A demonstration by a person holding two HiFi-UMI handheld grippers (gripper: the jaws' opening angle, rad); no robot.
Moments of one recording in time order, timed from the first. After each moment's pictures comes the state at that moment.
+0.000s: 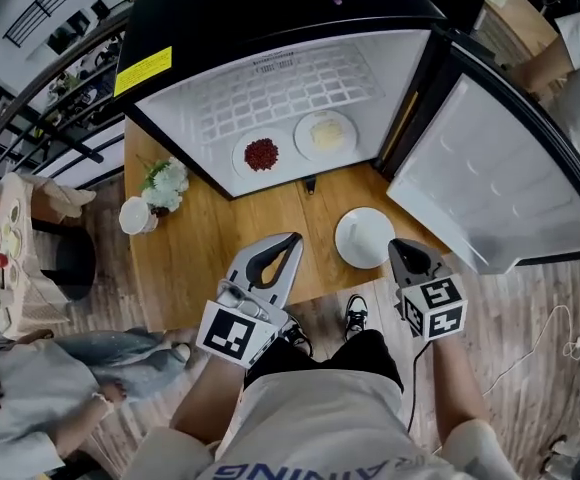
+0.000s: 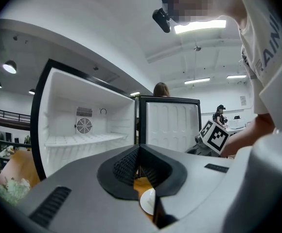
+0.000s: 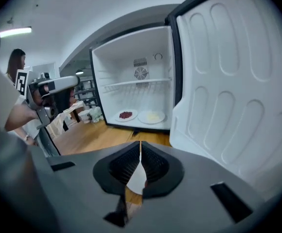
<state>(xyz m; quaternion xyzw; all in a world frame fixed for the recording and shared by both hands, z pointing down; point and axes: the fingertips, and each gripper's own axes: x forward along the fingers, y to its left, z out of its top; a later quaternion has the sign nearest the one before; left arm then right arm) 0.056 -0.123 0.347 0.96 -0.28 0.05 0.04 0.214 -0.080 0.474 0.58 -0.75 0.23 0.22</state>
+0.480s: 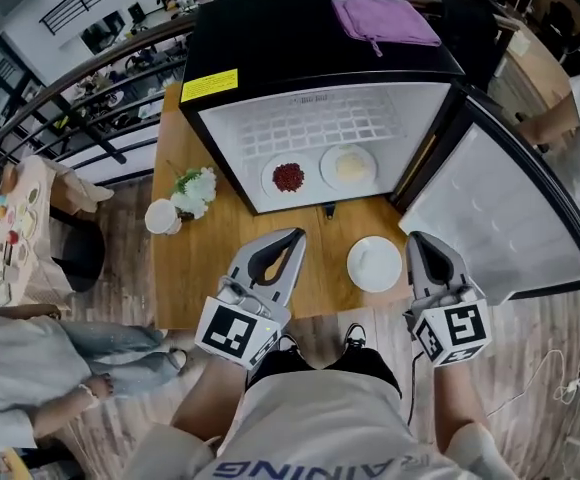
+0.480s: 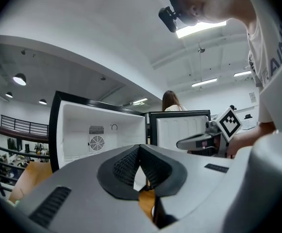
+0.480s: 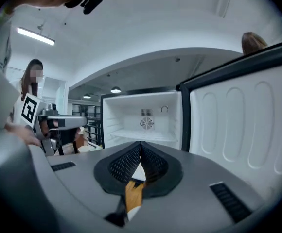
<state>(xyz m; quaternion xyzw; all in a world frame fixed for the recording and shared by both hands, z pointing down) 0.030 -0.138 0.279 0.94 -0.33 0.01 -0.01 0.195 -0.111 0.317 0.60 -0.79 0.07 0.07</state>
